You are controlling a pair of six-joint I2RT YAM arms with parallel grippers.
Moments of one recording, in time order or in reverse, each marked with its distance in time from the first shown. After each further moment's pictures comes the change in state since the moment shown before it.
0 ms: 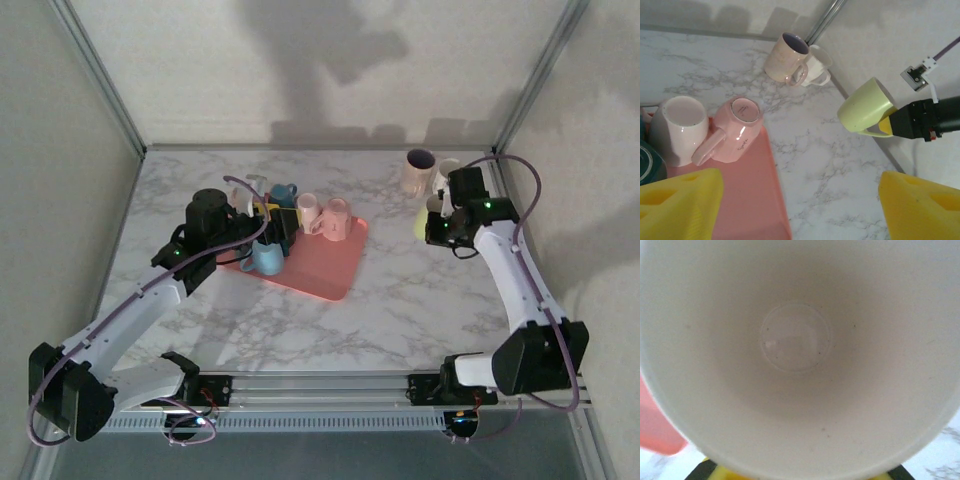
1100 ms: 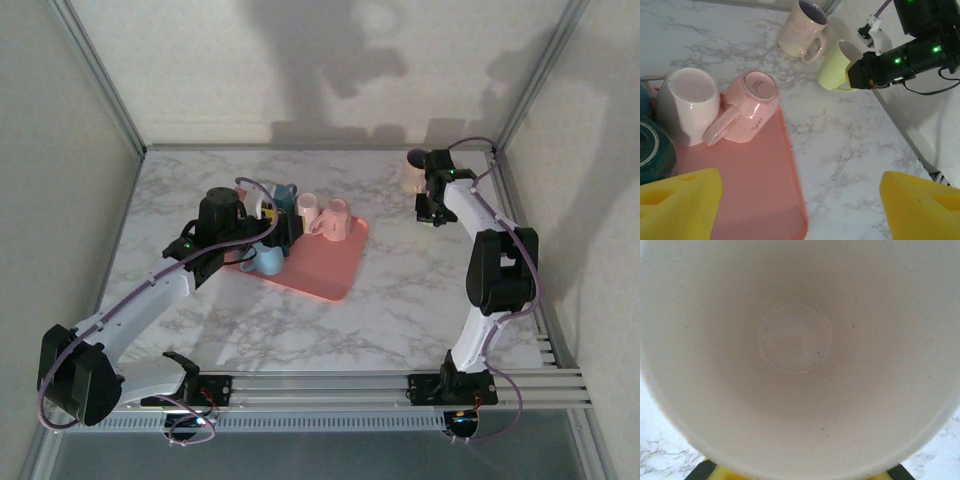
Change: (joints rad) left arm 0.000 0.080 0.010 -0.047 0.003 0.050; right arm -0.006 0.504 0.203 0.207 0.201 0.015
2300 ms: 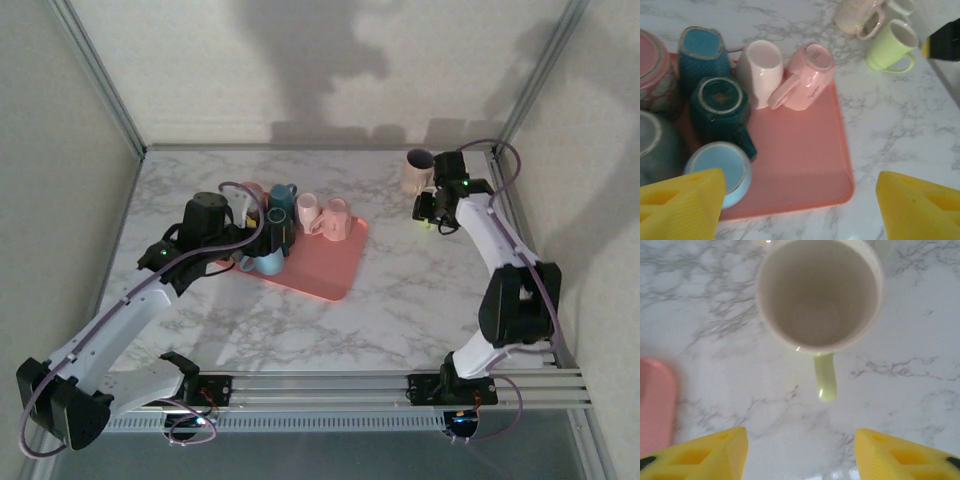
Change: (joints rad) left arm 0.001 -0.147 0.073 -0.384 -0.216 0.120; right arm 0.013 -0.280 -0.145 0.025 -0.107 0.059
